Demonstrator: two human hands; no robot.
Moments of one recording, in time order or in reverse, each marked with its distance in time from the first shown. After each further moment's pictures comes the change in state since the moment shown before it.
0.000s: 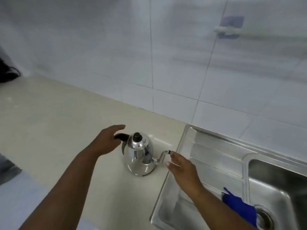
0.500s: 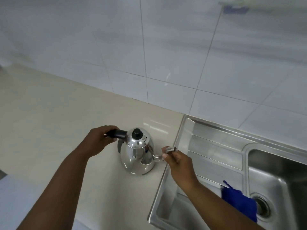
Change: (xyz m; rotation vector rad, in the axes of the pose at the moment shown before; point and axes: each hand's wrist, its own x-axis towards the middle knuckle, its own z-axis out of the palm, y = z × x) left_hand 0.019 -0.028 0.004 -0.059 -0.050 0.054; right_hand 0.031 0.016 0.018 0.030 0.091 -0.066
